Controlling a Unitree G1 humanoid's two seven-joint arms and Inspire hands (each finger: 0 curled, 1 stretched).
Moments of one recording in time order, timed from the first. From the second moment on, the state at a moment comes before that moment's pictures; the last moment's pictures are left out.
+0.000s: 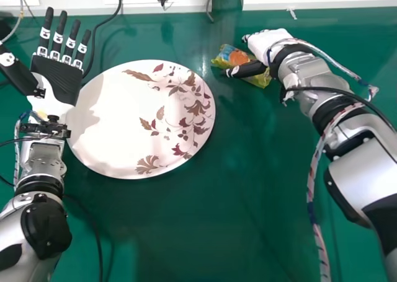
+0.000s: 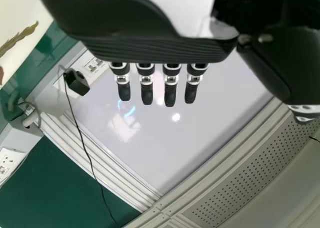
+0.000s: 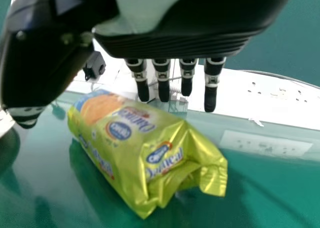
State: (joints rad) left arm -0.88 0.35 0.72 1.19 -0.68 -0.20 -1.00; right arm -1.30 -0.38 0.63 1.25 -0.90 -0.08 0.04
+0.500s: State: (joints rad) left arm -0.88 0.35 0.72 1.18 -0.68 -0.20 -1.00; right arm -1.31 -0.35 0.67 1.30 -0.91 -0.05 0.02
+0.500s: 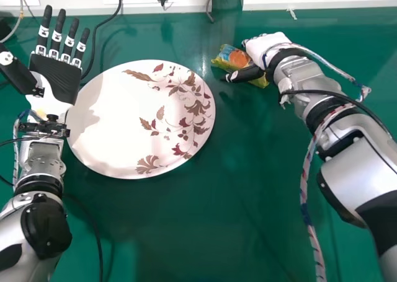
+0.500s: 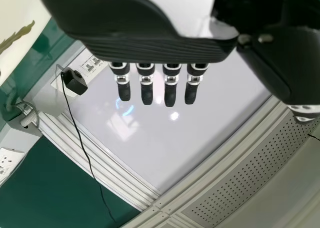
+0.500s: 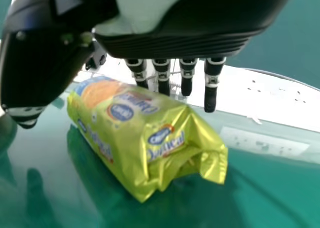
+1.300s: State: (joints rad) left arm -0.88 0.35 0.72 1.18 -0.69 -0.15 -1.02; right arm -1.31 -0.33 0.69 1.34 -0.91 -0.03 0.02
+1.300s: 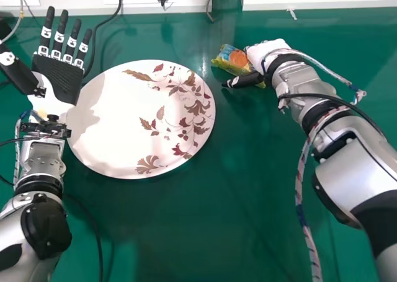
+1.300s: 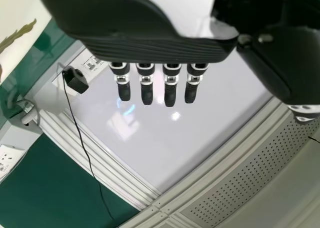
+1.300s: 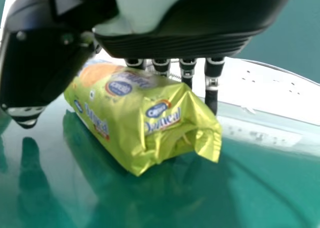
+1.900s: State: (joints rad) left arm -0.88 0.36 0.74 1.18 -0.72 -0.10 -1.02; right arm -1.31 -0.32 0.71 1.35 -0.91 0.00 -0.01
